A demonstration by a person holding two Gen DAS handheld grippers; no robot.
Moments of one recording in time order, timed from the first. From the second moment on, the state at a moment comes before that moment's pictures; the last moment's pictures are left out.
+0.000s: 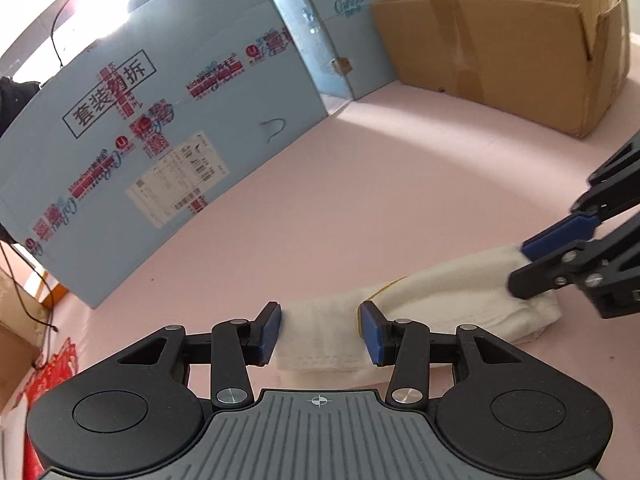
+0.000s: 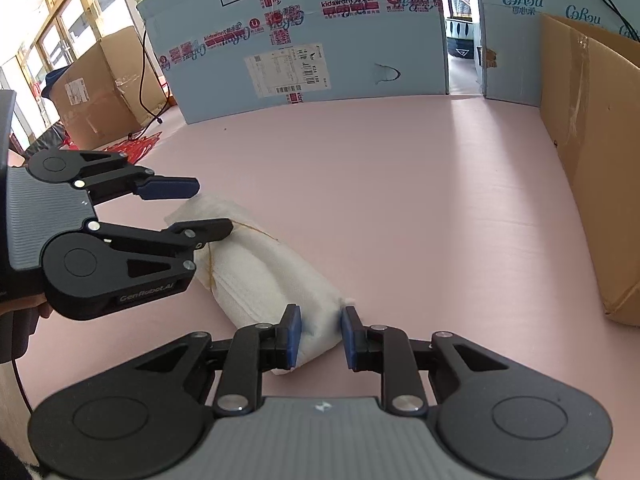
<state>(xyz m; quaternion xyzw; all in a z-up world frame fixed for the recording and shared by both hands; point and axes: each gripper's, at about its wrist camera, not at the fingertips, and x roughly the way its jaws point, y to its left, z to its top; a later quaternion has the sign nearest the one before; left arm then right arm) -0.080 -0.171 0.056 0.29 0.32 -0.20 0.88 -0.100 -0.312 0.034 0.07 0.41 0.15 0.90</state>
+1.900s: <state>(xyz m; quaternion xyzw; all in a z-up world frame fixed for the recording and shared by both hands) -0.033 -0.038 0.001 -0.23 0.40 -0.23 0.86 -0.113 -0.301 -0.005 0.42 0.32 0.03 0.85</state>
